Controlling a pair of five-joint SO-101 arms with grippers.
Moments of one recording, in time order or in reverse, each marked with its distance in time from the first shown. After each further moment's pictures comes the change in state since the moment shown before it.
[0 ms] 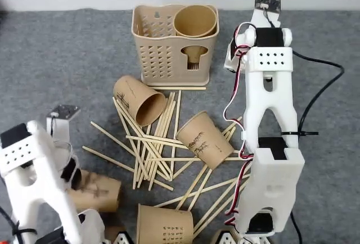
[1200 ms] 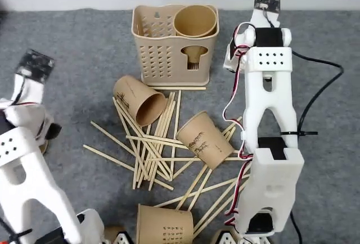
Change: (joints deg) left arm -2.3 0.1 -17.1 -21.5 -19.4; right arm -1.5 0.0 0.0 0.0 0.0
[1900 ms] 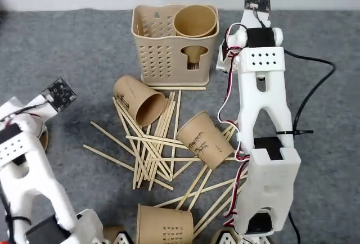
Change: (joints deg) left arm -3.6 7.2 20.0 -38.5 -23.7; right arm -1.3 0.0 0.0 0.0 0.0
